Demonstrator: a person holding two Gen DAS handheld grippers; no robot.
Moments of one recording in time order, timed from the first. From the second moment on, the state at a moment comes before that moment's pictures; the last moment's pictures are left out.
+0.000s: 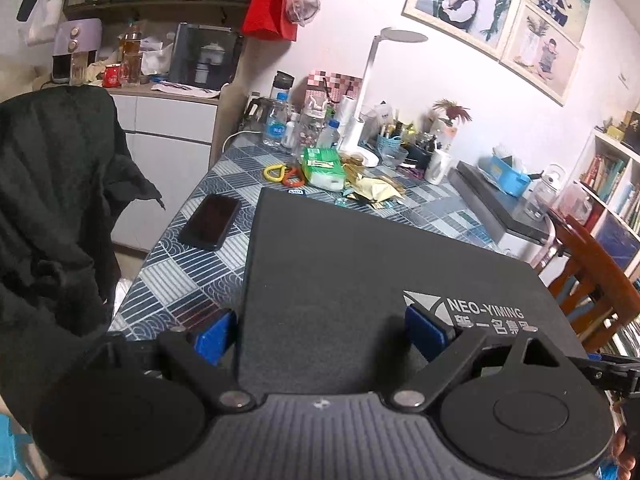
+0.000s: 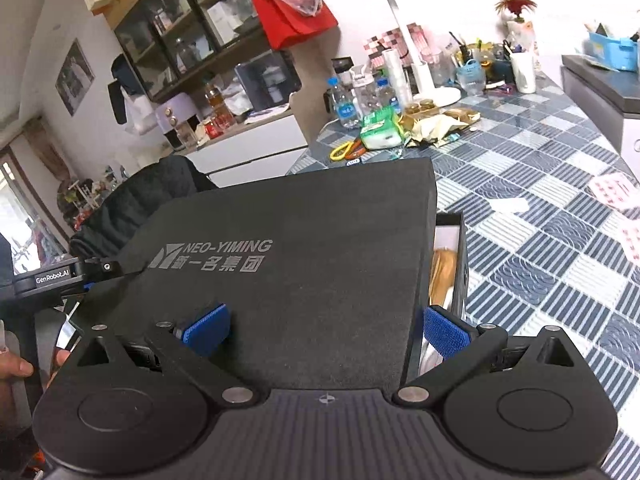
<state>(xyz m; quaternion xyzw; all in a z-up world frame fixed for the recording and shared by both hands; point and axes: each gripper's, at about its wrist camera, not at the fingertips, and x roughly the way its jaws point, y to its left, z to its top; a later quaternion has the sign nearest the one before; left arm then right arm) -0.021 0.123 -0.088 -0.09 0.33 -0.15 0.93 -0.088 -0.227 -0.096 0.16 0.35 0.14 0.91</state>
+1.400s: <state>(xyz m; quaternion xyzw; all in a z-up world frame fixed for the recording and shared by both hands) 0.077 0.111 -0.159 -0.09 0.40 -0.20 0.89 -0.026 -0.220 -0.154 0.16 0.40 0.05 0.90</state>
